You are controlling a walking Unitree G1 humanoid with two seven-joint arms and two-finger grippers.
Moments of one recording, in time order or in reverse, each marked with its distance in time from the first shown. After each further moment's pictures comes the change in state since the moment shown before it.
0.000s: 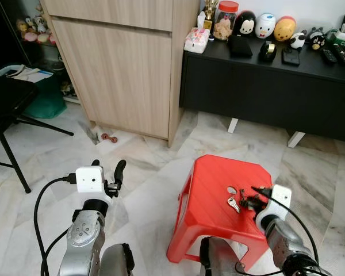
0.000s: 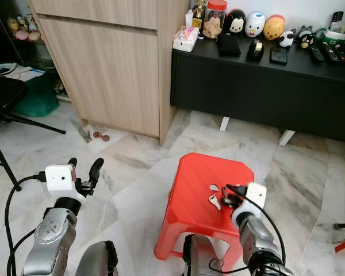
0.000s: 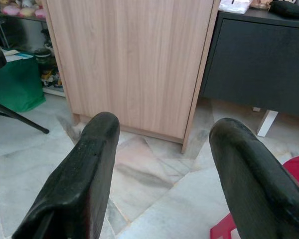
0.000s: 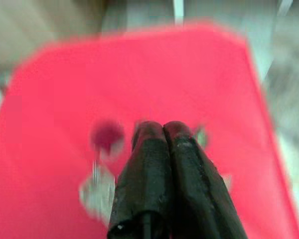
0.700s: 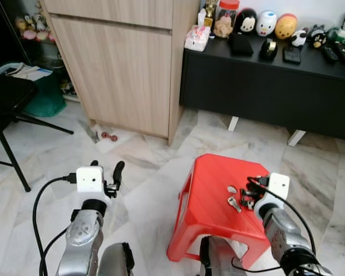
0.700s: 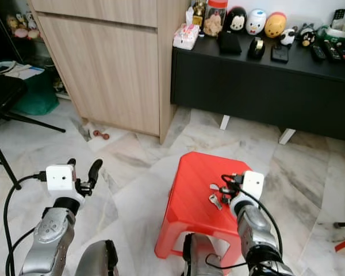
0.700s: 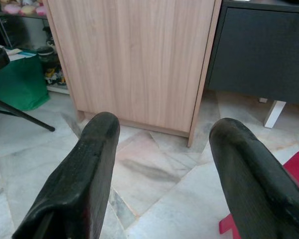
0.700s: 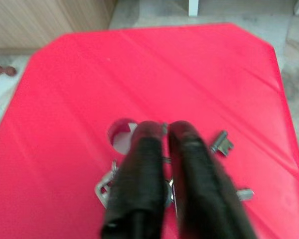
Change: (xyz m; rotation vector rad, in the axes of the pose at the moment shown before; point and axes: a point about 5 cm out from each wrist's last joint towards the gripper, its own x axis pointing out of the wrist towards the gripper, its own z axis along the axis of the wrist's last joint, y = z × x) left arm 0.002 0.004 -0.003 0.040 0.016 0.003; right arm 0.002 0.009 -0.005 -0.063 0.088 0.034
